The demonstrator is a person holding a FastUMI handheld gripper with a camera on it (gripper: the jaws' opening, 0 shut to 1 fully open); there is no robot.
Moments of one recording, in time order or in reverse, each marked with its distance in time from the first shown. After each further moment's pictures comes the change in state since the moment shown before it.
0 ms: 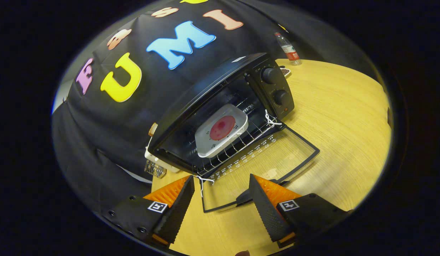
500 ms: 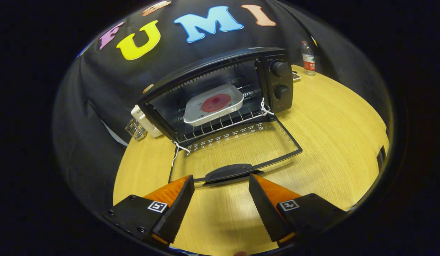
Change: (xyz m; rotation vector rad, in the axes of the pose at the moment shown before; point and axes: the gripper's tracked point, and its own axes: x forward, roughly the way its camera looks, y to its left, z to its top) arm -0.006 -0.042 -0.040 -0.304 0.143 -0.101
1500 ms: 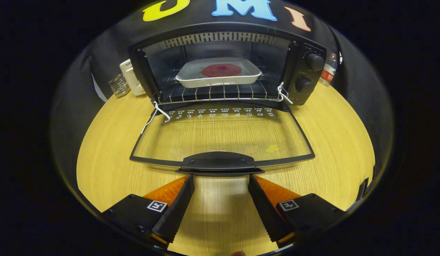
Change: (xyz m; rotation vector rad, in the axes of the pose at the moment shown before) arm 0.042 -0.022 -0.028 -0.239 0.153 -0.151
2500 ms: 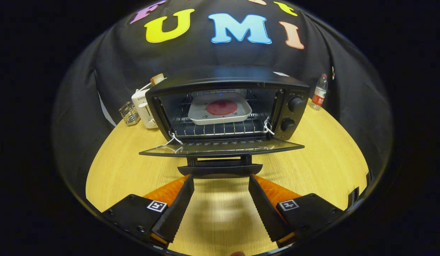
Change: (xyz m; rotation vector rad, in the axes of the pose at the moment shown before) arm -0.062 0.003 0.045 0.024 -0.256 0.005
